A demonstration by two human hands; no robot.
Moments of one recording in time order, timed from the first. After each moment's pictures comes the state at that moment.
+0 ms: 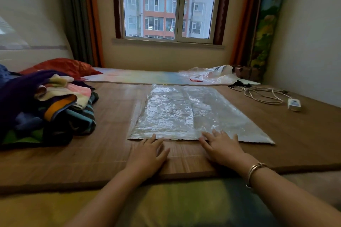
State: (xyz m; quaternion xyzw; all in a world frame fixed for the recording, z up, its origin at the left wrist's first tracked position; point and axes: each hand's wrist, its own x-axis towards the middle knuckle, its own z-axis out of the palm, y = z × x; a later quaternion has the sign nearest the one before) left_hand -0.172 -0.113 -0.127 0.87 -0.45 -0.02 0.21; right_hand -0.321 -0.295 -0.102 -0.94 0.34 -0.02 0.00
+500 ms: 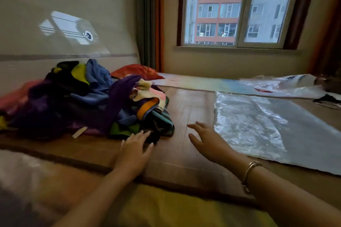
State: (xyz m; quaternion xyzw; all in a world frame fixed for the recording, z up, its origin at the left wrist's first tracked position) left_hand -0.038 0.087 -0.125 0.91 -0.26 0.11 0.29; right_hand -0.134 -0.117 -0.078 -0.97 0.08 -0.15 0.16
